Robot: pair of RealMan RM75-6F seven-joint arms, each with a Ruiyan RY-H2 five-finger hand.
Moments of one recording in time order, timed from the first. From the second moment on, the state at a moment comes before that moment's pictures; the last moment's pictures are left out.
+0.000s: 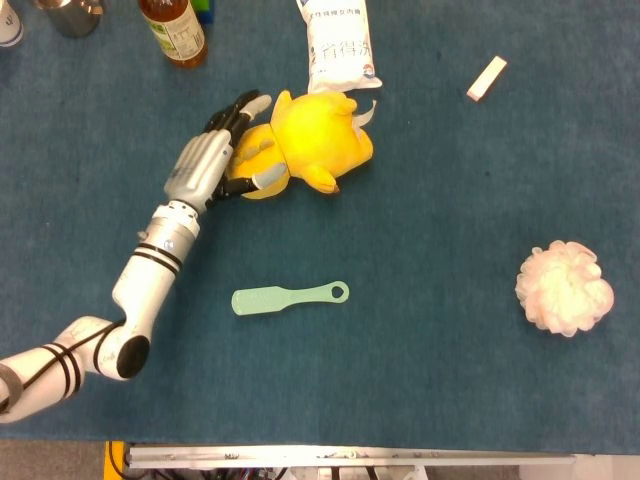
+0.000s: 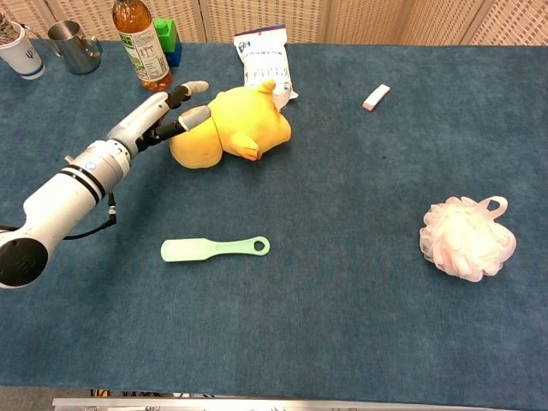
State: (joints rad) left arm -0.66 -1.78 -0.21 -1.11 1.28 0.93 -0.42; right arm 0.10 -1.00 0.09 -1.65 -1.49 1.47 0.34
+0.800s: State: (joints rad) left arm -0.65 -1.92 -0.21 -0.96 1.32 1.02 -0.44; right arm 0.09 -0.99 0.09 -1.65 -1.49 1.47 0.33
